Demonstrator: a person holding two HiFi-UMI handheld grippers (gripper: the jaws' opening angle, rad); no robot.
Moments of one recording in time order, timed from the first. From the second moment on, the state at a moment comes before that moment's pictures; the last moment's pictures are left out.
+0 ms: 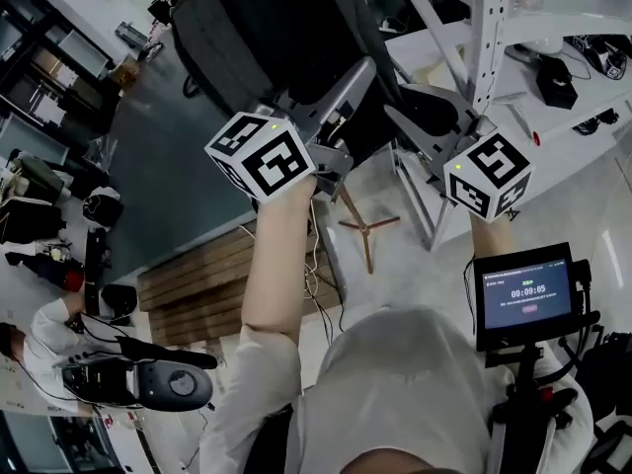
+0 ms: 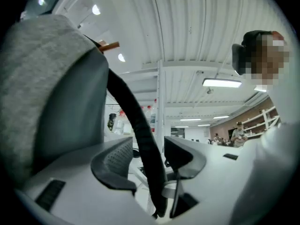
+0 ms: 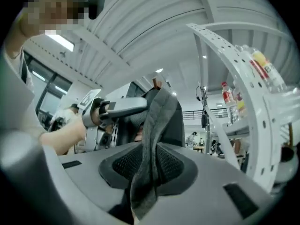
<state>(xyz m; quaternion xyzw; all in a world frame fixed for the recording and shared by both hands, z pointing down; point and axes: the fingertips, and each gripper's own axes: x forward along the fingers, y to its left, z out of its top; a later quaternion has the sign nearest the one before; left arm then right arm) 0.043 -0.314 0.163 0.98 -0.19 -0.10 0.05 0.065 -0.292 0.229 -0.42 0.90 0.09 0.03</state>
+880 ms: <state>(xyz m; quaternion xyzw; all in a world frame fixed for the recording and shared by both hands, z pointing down) 0.025 -0.368 0.153 0.95 -0.19 -0.21 0.15 0.061 -0.222 0.148 -0.36 0.90 0.23 0.01</state>
